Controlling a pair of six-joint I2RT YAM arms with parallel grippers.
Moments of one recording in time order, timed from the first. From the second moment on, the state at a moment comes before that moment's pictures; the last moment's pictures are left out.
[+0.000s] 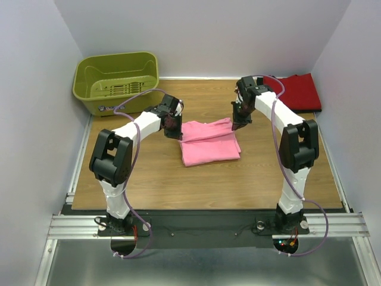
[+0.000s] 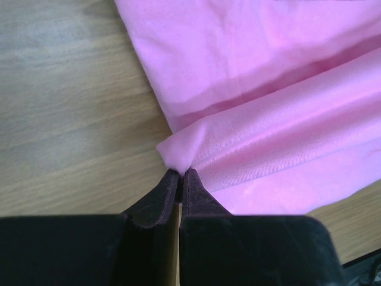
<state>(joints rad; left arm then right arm) -0.45 1.83 1.33 -0.55 0.13 -0.38 0.29 2.00 1.74 -0.98 -0.10 0.31</state>
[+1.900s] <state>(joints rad) -0.43 1.73 1.32 -0.25 0.04 -0.33 0.25 1.73 1.48 -0.55 -0.21 0.27</state>
